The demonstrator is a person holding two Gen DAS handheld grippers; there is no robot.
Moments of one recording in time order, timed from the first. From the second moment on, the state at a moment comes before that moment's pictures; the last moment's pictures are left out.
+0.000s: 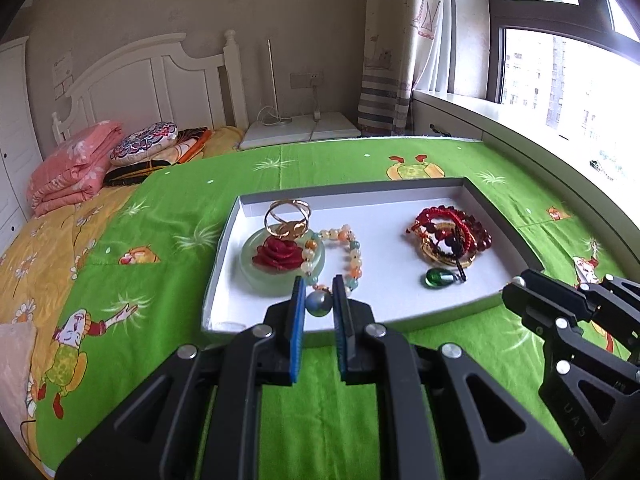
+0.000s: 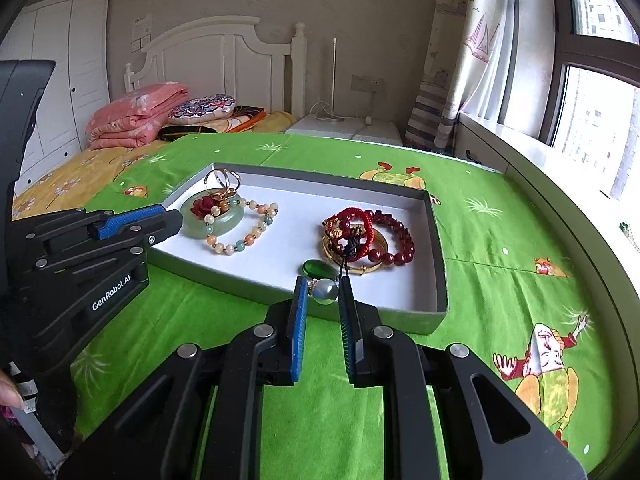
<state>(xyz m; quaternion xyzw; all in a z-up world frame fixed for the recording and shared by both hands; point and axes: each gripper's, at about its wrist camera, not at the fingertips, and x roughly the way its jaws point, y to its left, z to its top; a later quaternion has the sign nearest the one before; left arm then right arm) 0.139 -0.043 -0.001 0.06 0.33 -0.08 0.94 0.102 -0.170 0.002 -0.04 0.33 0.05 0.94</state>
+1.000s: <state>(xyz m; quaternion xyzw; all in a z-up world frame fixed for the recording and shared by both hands) 0.227 -0.042 -0.013 0.04 0.39 -0.04 0.92 0.193 -0.152 -0.007 -0.05 0.39 0.04 0.92</state>
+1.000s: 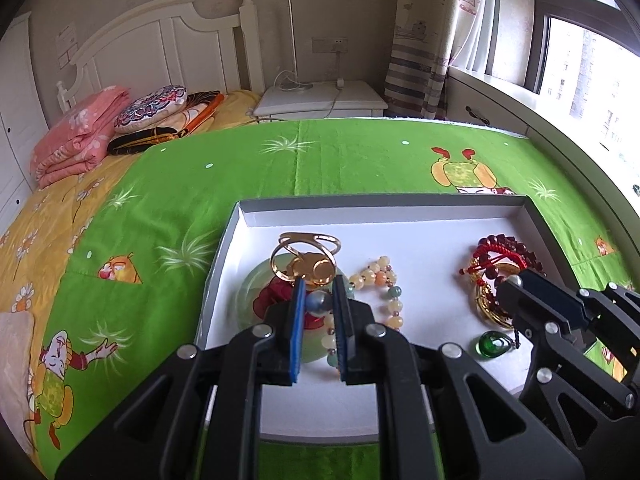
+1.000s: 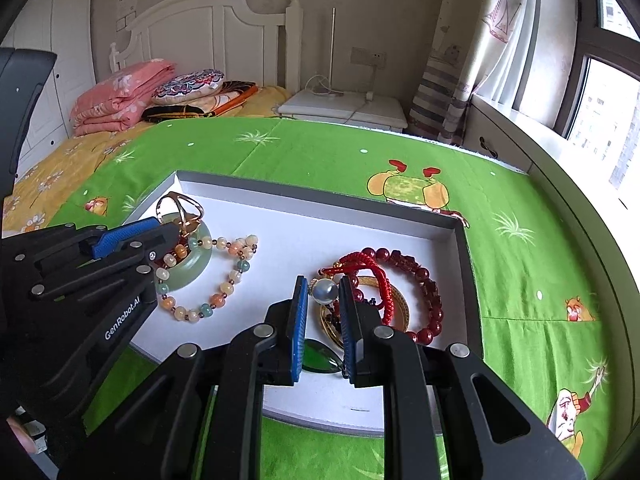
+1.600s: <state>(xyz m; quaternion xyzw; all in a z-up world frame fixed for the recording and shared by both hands) 0.228 -0.033 -0.017 0.03 0.39 -0.03 0.92 0.194 -0.157 -0.014 -0.04 0.39 0.03 0.92</state>
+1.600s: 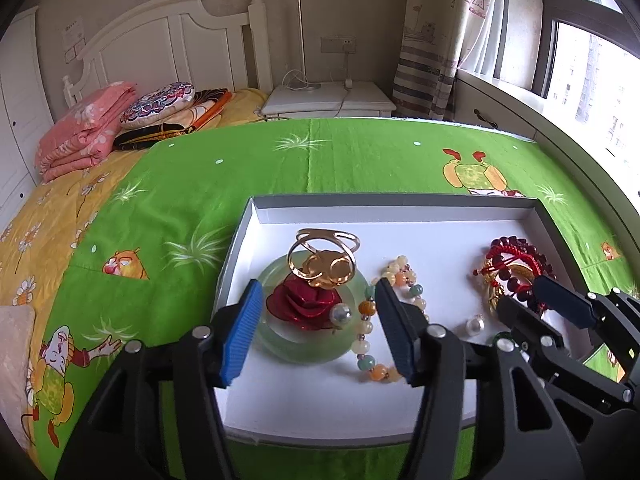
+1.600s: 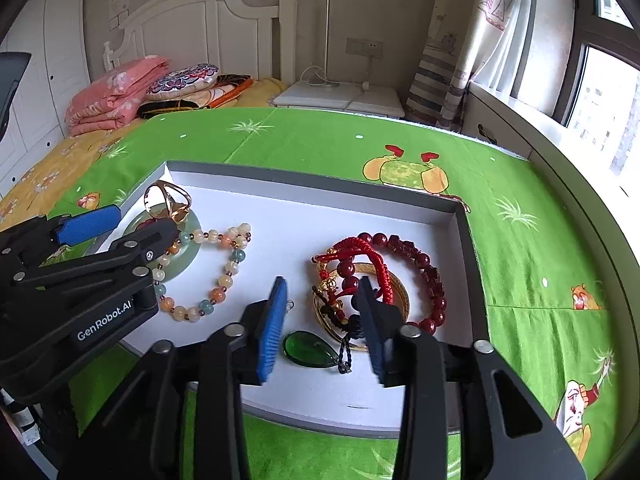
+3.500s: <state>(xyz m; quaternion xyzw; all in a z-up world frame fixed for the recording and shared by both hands) 0.072 -0.009 -0.018 0.03 0.26 -0.06 0.96 0.042 -0.186 0.005 0.01 0.23 0.00 0.97</state>
